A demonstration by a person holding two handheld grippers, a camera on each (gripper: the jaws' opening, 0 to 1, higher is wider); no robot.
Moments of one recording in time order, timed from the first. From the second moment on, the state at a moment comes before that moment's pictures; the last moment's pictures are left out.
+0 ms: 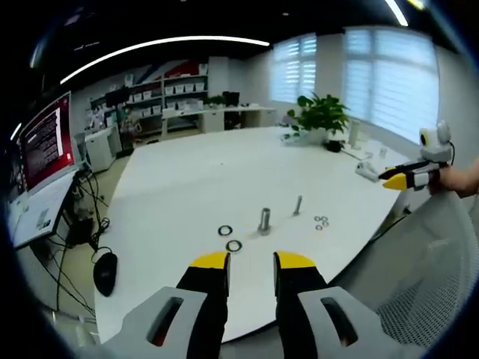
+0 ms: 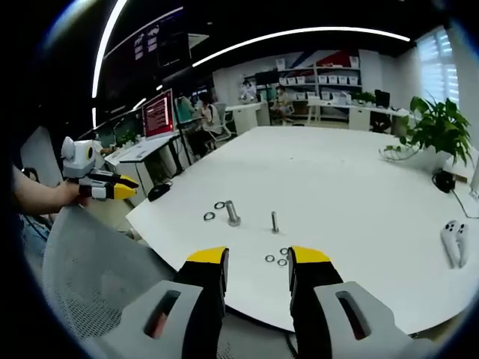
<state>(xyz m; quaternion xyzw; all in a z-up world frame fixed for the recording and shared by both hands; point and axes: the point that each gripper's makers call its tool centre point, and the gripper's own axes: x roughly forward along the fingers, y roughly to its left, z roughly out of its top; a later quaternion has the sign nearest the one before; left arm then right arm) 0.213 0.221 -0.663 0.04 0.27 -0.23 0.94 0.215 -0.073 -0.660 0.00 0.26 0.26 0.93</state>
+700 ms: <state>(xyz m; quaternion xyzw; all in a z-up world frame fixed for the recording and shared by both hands) 0.212 0.228 -0.665 0.03 0.28 -0.21 0.94 0.212 -0.067 -0.663 0.00 0.27 0.27 0.92</state>
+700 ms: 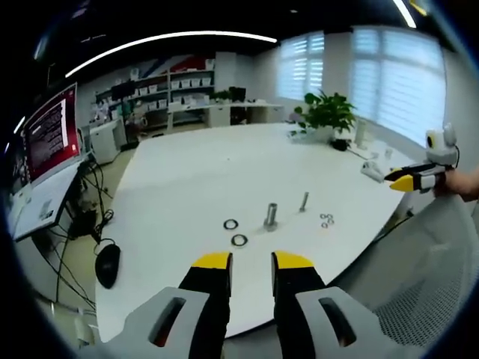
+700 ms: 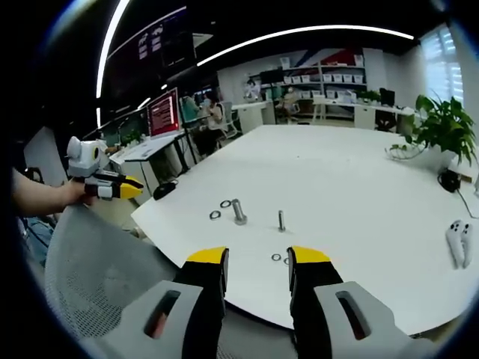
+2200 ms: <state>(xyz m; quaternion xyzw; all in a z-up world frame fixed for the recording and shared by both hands) 0.215 0.239 -0.665 0.02 0.28 -0.18 0.94 0.214 -0.070 -0.659 0.03 0.26 0.26 0.93</state>
